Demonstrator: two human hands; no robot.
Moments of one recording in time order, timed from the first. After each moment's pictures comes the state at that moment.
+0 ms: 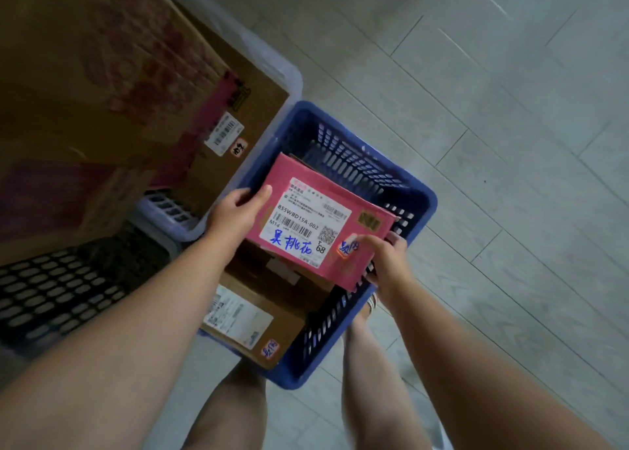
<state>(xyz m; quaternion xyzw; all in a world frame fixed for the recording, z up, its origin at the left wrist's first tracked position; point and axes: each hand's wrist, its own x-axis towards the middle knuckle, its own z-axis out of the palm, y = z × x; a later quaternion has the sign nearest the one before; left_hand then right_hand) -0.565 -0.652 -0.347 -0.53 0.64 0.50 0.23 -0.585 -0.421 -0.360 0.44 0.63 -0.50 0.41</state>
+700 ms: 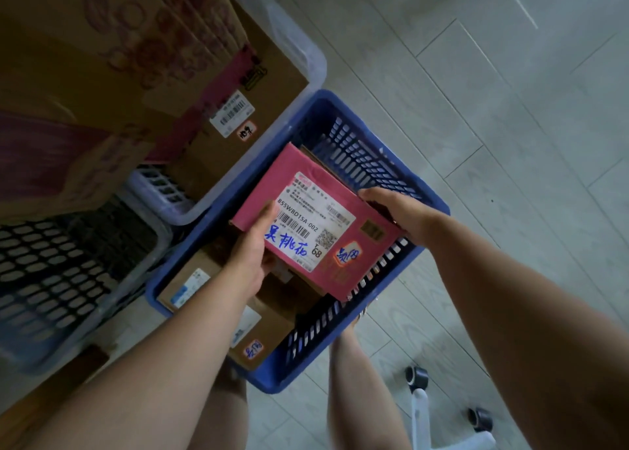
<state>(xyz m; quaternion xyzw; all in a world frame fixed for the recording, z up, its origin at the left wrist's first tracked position) -0.528 -0.602 -0.358 -0.63 0.37 0.66 0.16 -0.687 -0.430 -0.375 0.12 0.67 -0.34 0.65</state>
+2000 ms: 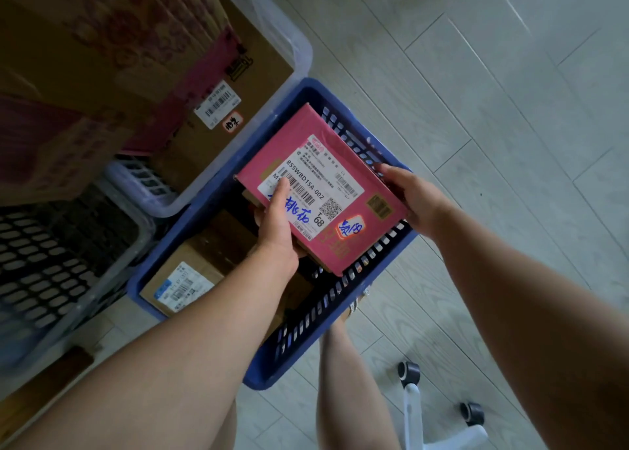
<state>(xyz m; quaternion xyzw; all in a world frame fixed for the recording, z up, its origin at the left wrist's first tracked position) -0.566 -0.558 -0.366 -0.66 0.26 0.69 0.11 -0.699 -0.406 -0.379 0.23 0.63 -0.49 0.55</state>
